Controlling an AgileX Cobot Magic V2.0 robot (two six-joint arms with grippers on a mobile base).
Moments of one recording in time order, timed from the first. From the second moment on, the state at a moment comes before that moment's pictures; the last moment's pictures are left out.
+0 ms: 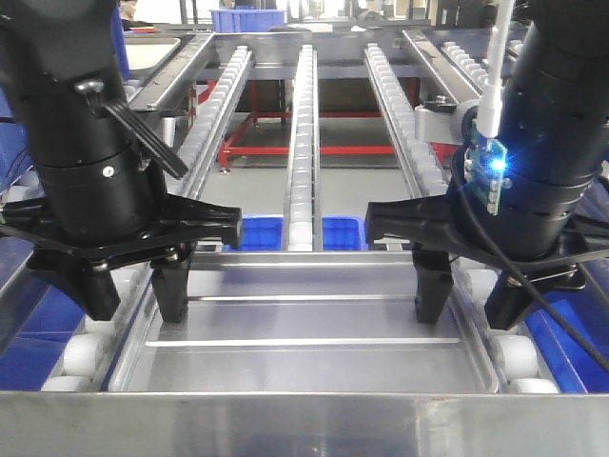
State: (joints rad) left arm -0.68 1.74 -1.05 0.22 0.67 -0.68; right arm 0.51 1.65 -0.87 -0.21 0.47 0.83
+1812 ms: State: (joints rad) left arm -0.68 1.70 -1.13 0.20 0.80 -0.70; right arm 0.51 1.62 -0.97 -0.17 0.62 0.83
